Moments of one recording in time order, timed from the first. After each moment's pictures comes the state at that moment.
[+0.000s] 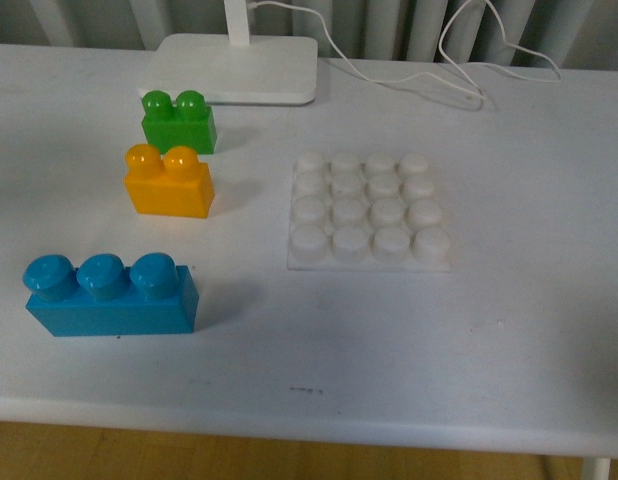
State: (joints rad) left arm -0.06 1.38 1.06 -0.64 0.49 1.36; right arm 0.00 0.00 0.01 0.00 0.00 0.00
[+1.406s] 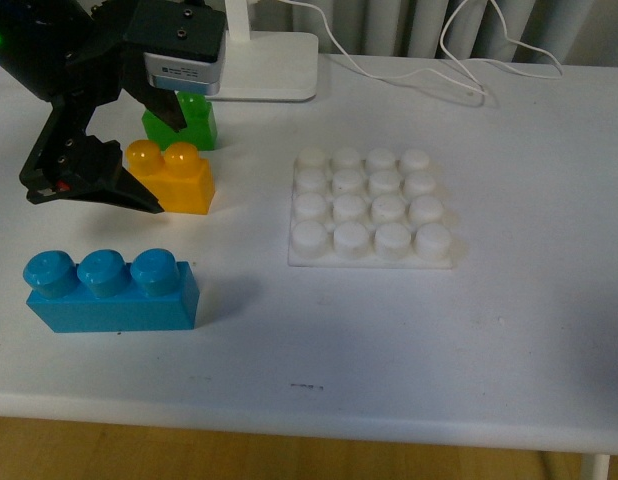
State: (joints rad) left arm -0.16 2.03 1.43 -0.63 0.32 1.45; right arm 0.00 0.00 0.01 0.00 0.00 0.00
